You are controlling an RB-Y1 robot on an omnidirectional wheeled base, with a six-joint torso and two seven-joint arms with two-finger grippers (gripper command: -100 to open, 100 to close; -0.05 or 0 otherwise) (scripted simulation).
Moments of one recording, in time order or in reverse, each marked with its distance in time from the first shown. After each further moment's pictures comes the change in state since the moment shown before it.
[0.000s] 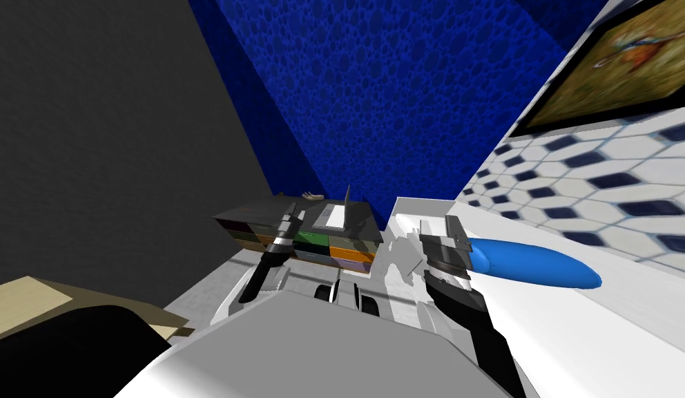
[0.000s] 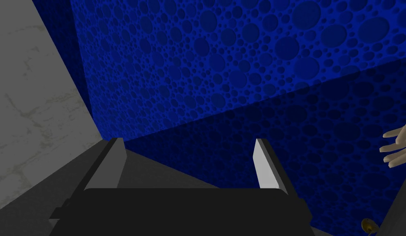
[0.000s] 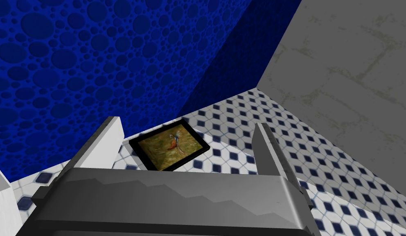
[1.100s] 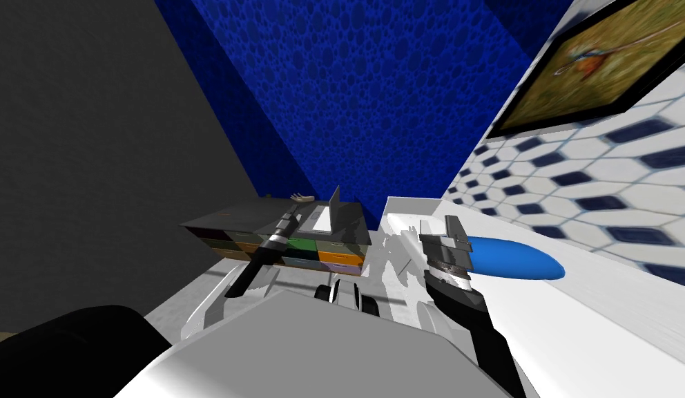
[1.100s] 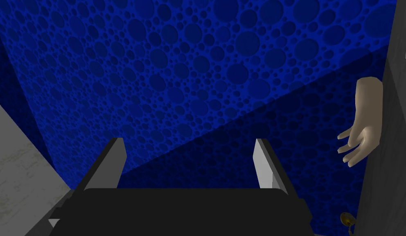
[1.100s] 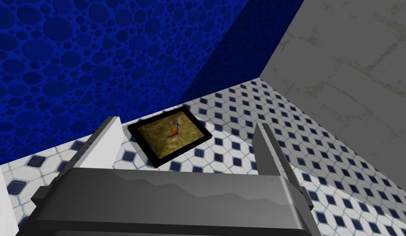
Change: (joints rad) left arm 0.037 0.121 0.056 -0.086 -0.020 0.288 0.023; right arm 0.000 0.000 0.000 0.000 0.000 0.000 0.000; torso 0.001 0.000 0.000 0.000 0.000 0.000
